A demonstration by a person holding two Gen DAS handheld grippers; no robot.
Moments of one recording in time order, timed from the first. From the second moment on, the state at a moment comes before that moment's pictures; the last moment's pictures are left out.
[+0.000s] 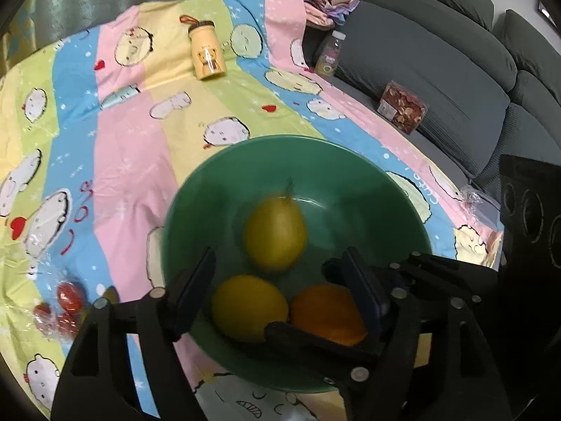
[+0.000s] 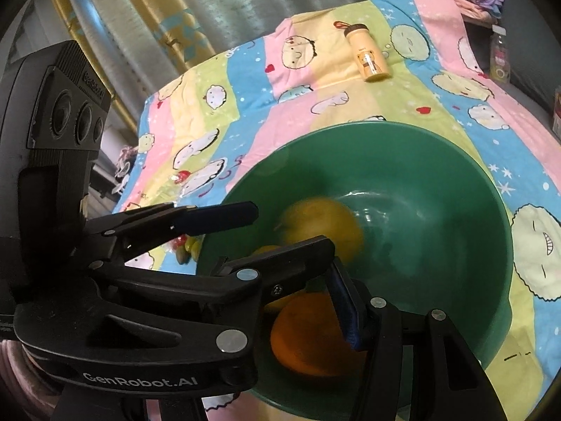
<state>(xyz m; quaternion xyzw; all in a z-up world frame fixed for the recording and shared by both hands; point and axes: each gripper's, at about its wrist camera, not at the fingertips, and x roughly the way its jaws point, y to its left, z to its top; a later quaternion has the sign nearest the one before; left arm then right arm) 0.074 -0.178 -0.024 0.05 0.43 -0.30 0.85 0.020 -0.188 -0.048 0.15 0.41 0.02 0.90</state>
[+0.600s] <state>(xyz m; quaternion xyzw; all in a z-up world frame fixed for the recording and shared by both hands) 0.040 -0.123 0.024 0.04 0.35 -0.23 0.91 0.004 -0.172 -0.013 0.12 0.37 0.02 0.92</state>
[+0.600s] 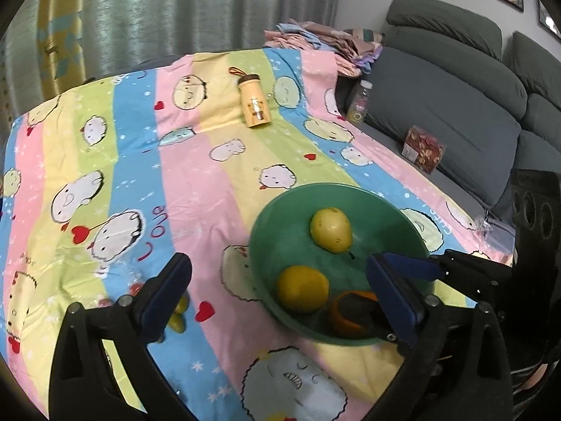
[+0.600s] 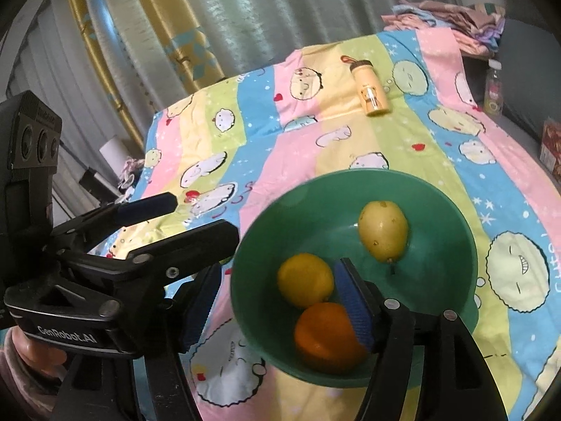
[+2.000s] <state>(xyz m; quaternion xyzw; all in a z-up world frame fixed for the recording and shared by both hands) 0.019 0.090 -0.051 -0.22 0.44 -0.15 0.86 0.059 -0.045 -0.061 0.02 0.47 0.13 0.87</state>
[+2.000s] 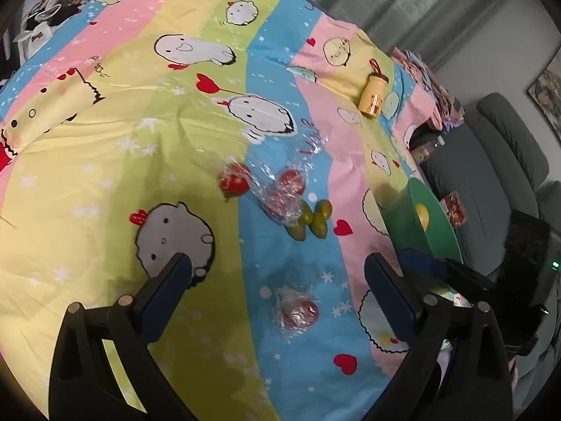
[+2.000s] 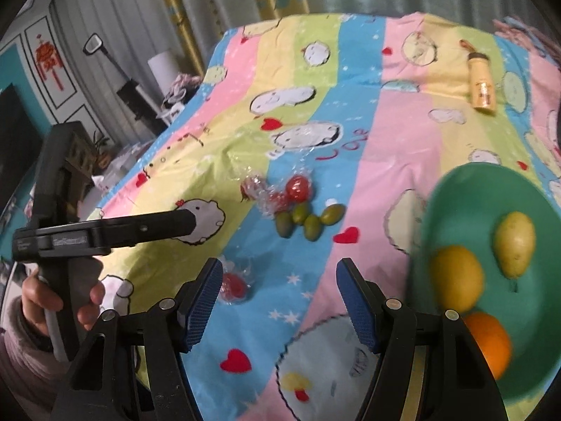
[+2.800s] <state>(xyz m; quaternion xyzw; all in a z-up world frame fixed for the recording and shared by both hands) 0.024 0.097 -0.057 -0.20 0.43 -0.16 0.86 0.142 -0.037 -0.127 -0.04 0.55 0.07 0.83</state>
